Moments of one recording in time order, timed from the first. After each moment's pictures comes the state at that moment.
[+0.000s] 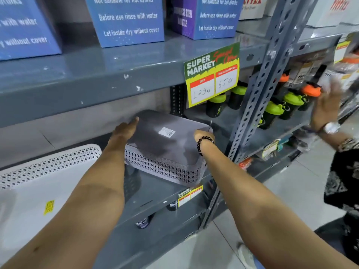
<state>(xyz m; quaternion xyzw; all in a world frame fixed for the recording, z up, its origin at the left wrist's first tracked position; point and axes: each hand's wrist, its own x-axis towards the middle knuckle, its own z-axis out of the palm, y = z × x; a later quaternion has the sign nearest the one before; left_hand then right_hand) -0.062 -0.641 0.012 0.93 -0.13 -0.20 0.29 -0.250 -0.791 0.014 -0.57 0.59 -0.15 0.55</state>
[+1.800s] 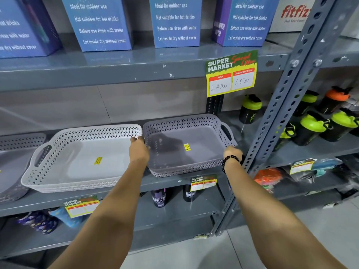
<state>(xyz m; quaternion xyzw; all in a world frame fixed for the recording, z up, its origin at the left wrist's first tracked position) -0.182 -0.536 -0.021 0.95 -0.05 -0.01 0.31 -0.307 -0.780 -0.030 -0.58 0.56 -0.16 0.57</state>
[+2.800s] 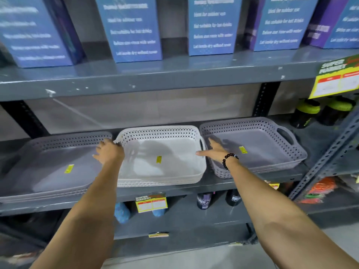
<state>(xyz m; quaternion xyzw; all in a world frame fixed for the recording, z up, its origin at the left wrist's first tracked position) -0.080 -0.265 0.000 0.97 0.13 0.02 0.22 -0.198 -0.576 -0.019 -0.82 0.22 0.08 0.51</state>
